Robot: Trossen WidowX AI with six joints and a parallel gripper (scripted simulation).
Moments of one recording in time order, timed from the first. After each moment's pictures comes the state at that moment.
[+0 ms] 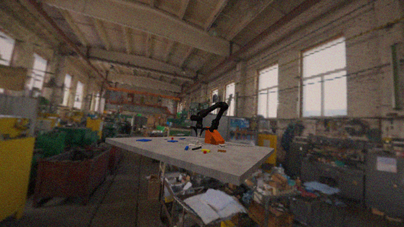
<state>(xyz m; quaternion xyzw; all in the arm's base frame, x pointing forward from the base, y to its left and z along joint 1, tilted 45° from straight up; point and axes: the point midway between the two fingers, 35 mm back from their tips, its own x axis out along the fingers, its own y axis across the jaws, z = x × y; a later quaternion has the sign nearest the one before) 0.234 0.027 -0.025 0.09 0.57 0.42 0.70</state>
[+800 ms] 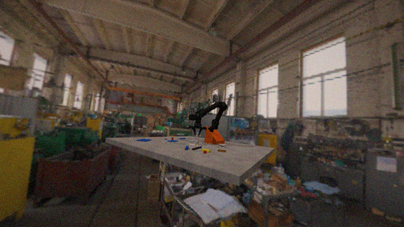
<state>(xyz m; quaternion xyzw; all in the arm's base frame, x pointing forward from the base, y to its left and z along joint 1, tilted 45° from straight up) 0.264 0.027 -0.022 0.08 0.56 0.43 0.70</state>
